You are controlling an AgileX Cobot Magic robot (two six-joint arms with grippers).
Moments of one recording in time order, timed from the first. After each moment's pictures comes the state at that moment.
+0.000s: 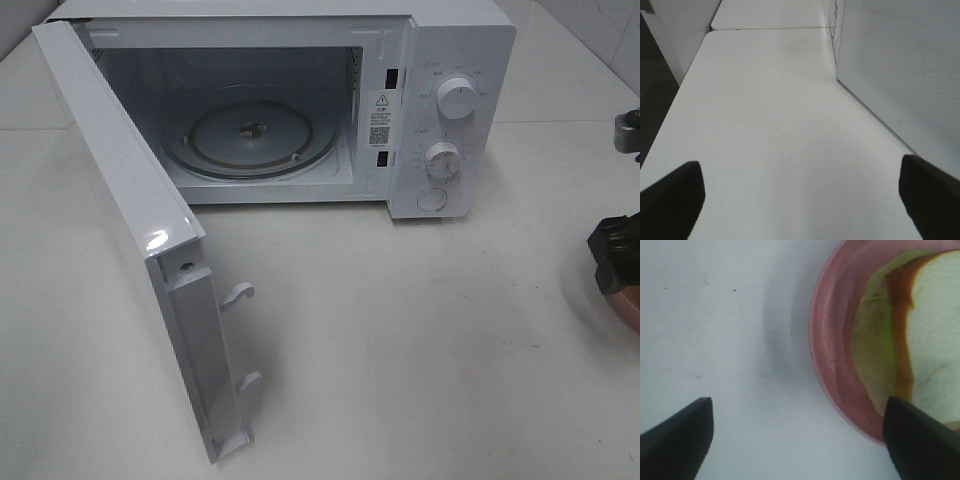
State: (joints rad) left arm 0.01 0.00 -0.50 -0.02 1.04 0.04; right arm 0.09 1.39 -0.72 -0.26 0.62 0.21
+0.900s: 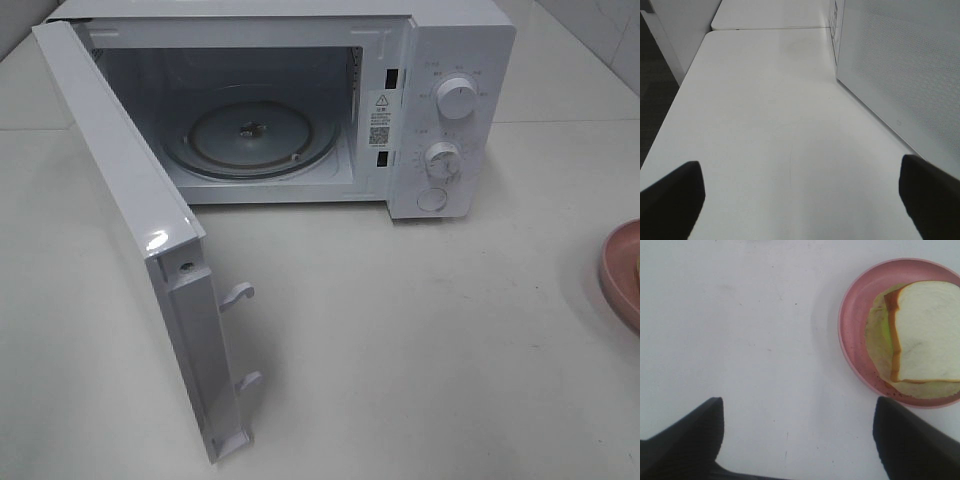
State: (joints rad) left arm 0.01 0.00 -0.50 -0.02 1.04 0.04; right arm 0.17 0.77 -0.72 -0.09 0.95 0.07
